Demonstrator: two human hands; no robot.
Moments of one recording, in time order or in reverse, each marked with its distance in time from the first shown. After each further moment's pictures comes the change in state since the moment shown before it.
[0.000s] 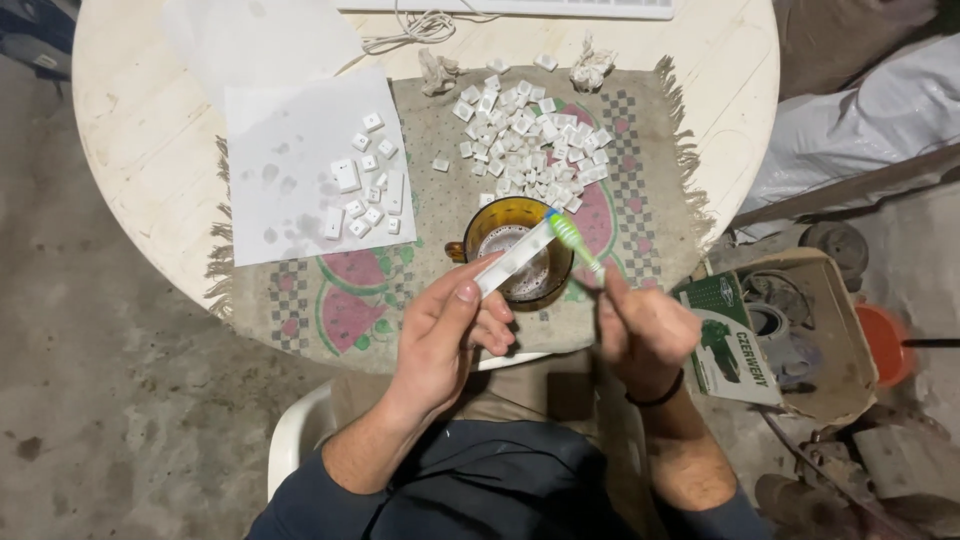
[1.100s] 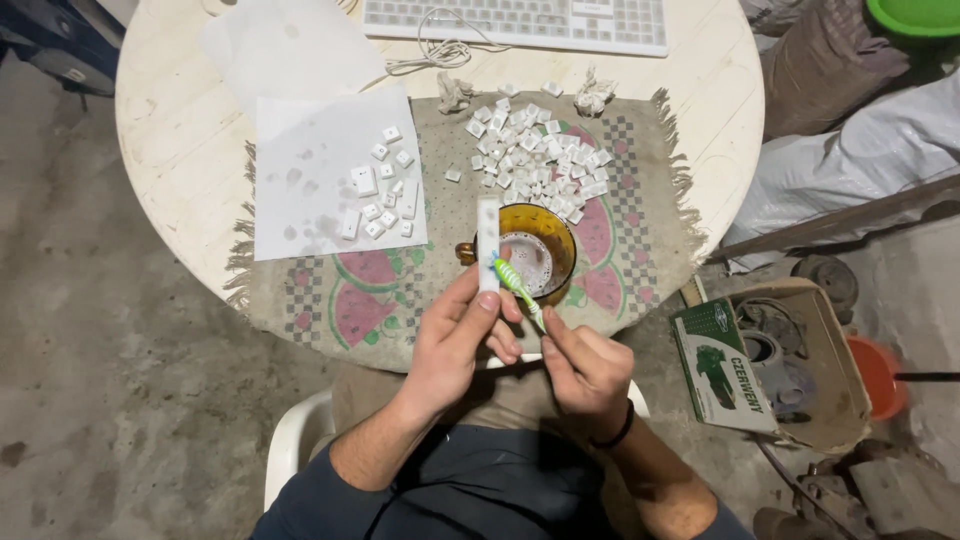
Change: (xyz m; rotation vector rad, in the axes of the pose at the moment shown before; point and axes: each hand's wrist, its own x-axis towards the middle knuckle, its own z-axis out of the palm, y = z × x) left_hand -0.008 -0.011 0.000 0.159 -0.031 0.054; right_hand -0.014 -0.053 0.012 0.288 -0.136 0.111
